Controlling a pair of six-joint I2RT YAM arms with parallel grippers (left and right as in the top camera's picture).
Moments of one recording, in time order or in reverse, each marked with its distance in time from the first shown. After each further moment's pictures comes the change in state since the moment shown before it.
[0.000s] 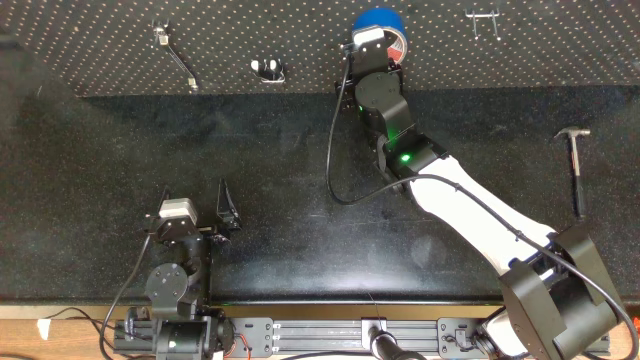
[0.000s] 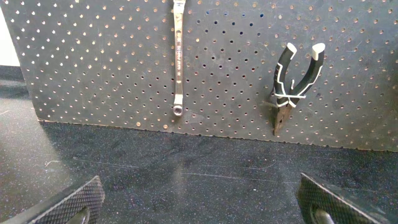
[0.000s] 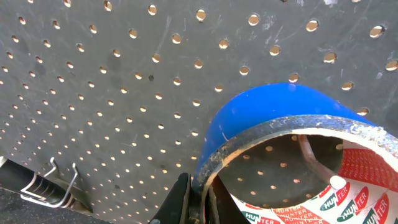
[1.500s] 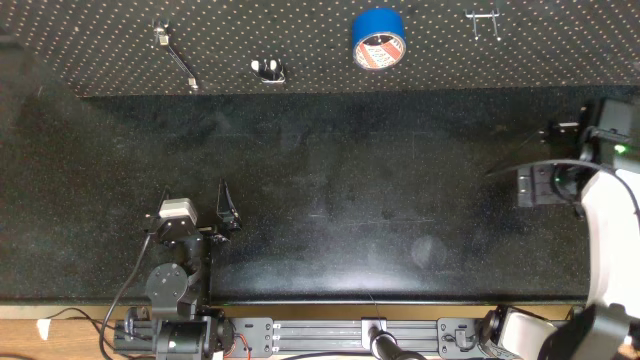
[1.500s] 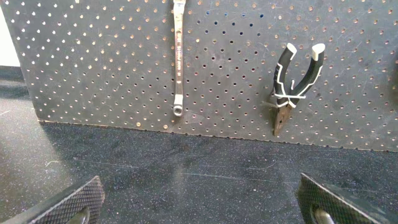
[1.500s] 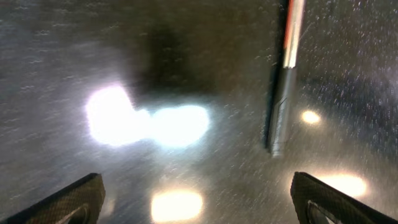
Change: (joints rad) left arm -0.001 0.000 0.000 0.000 0.000 0.000; right arm -0.931 -0.246 -0.044 -1.340 -0.252 -0.430
